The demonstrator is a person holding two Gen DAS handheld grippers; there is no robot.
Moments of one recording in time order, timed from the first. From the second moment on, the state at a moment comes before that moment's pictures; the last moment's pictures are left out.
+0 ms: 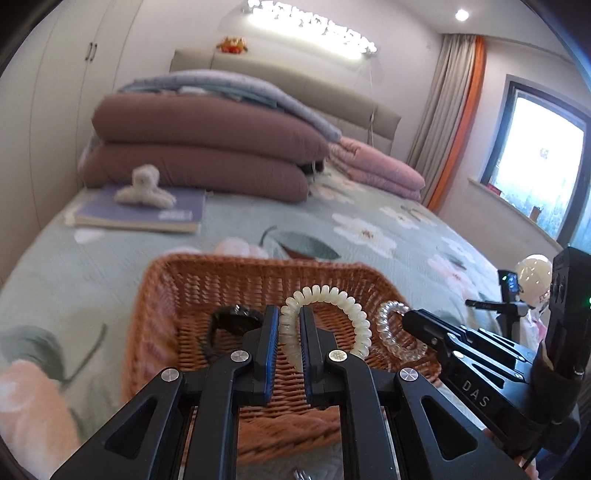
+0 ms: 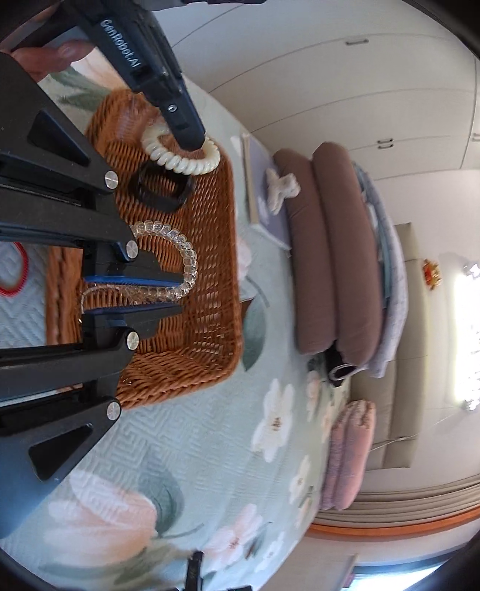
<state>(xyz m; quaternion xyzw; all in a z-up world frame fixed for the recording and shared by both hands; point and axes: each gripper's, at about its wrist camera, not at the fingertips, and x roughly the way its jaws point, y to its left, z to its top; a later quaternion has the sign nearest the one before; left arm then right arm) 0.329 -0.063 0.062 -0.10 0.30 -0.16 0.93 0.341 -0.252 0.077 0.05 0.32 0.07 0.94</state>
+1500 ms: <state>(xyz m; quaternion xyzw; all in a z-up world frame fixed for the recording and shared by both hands) 0.335 -0.089 0.030 -0.01 0.33 -0.15 0.93 0.362 -0.260 0.042 0.06 0.37 0.07 0.93</state>
